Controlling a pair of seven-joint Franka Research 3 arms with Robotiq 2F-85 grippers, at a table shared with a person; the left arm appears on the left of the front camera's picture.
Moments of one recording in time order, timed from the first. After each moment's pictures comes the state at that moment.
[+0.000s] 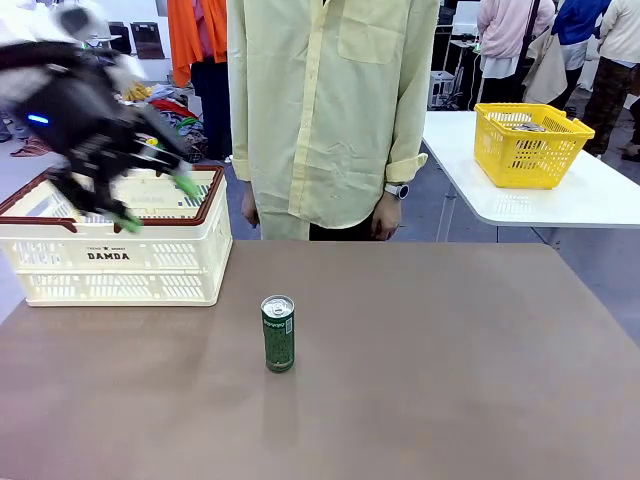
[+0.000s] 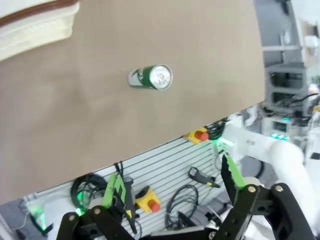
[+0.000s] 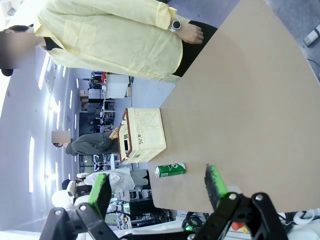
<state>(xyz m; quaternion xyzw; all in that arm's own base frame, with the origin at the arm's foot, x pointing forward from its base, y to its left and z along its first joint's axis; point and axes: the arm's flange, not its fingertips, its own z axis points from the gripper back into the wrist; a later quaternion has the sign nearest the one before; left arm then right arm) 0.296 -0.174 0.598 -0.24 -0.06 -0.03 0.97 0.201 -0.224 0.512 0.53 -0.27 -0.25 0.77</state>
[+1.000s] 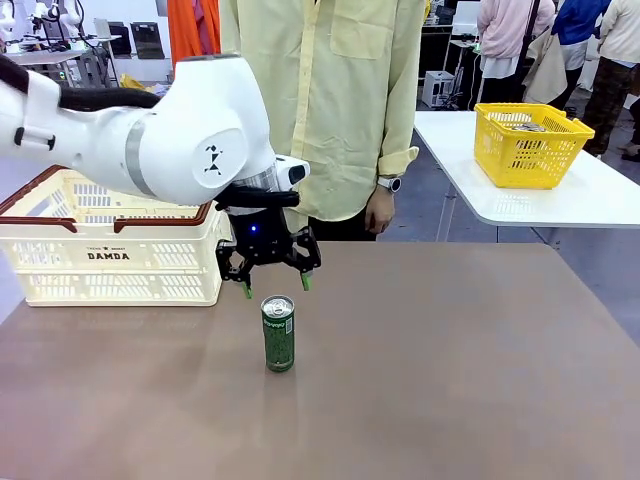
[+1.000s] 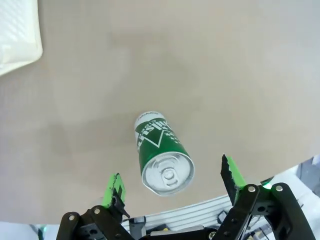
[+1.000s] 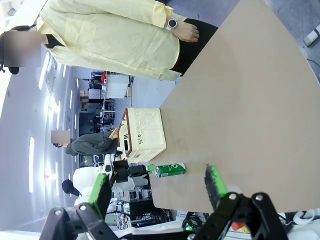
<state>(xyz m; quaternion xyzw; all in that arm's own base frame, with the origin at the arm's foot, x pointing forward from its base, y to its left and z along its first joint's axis) 0.384 -0.323 0.438 -0.08 -0.03 0.00 1.00 0.201 -0.224 0.512 0.53 -0.27 -0.25 0.77</state>
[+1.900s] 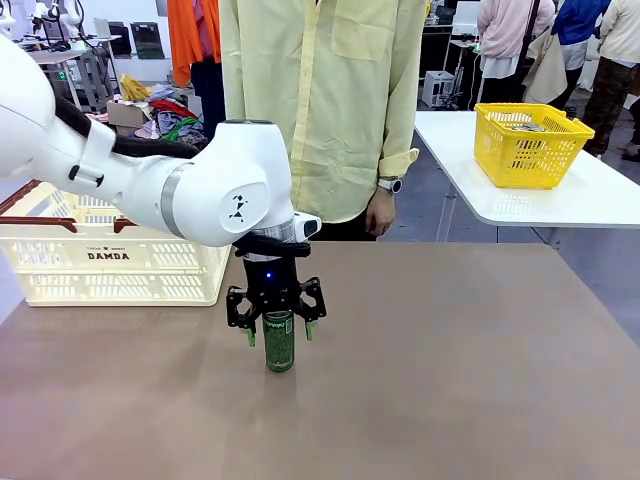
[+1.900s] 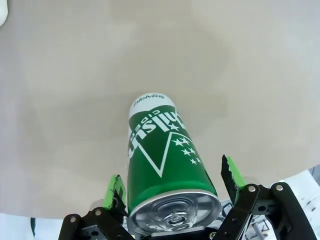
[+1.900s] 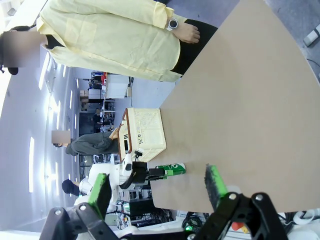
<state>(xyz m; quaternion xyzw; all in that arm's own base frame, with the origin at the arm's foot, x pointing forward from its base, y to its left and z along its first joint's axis) 0.376 -0.341 0.369 -0.05 0.05 0.02 1.00 0.201 -0.224 0.512 0.53 -0.27 -0.25 0.77</state>
